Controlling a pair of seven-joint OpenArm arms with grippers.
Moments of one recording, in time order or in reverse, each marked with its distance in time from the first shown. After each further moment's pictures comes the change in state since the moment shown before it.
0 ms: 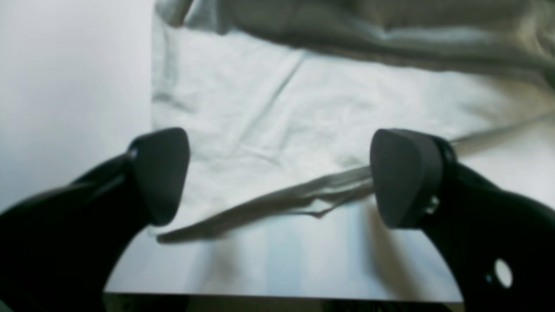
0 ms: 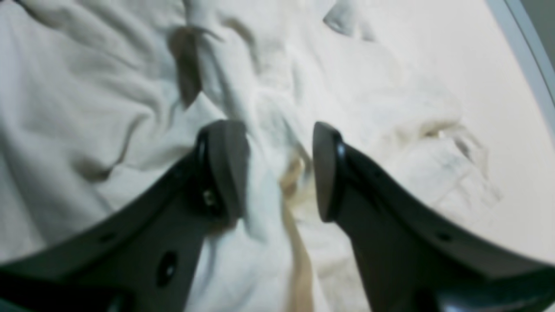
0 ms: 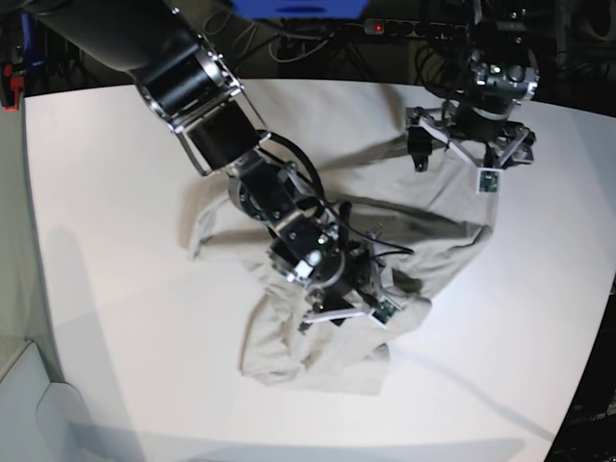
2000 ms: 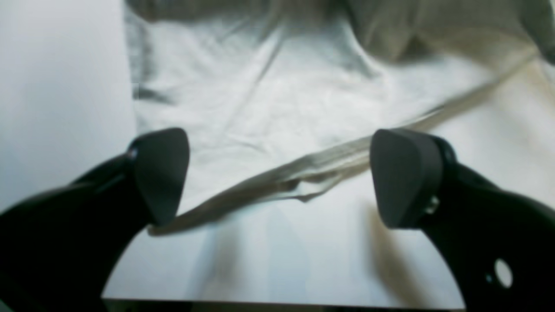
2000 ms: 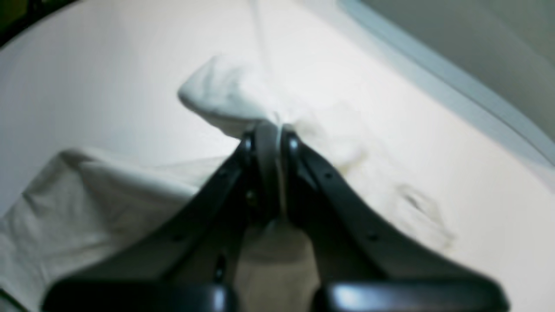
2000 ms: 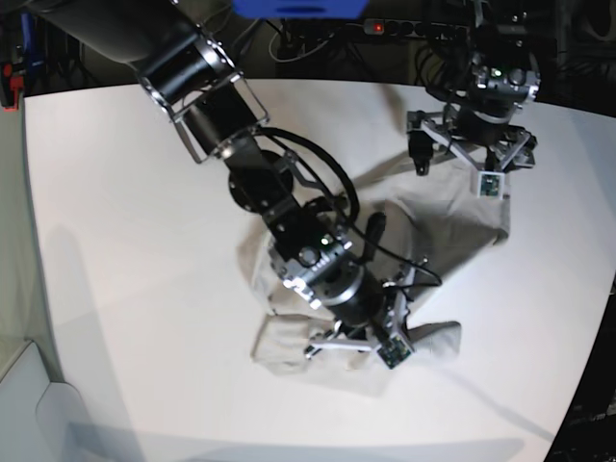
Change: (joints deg) left arm -0.7 -0.3 0.1 -0.2 0.2 0.0 -0.1; right arm -3.0 1.2 -1.9 23.1 13.6 -10.0 -5.3
